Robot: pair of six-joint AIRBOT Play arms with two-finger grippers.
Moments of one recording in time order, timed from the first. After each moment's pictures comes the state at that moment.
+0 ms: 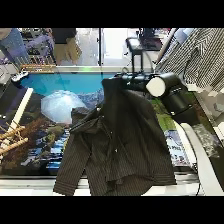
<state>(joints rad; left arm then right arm) 0.66 -1.42 1.54 0.16 -1.65 -0.43 0.44 -1.45 1.83 -1.40 0.89 1.59</state>
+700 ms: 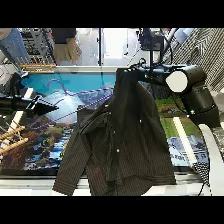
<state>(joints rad) 0.34 -1.60 1.52 0.26 -1.80 -0.24 0.39 -1.39 1.84 -1.47 0.92 1.52</state>
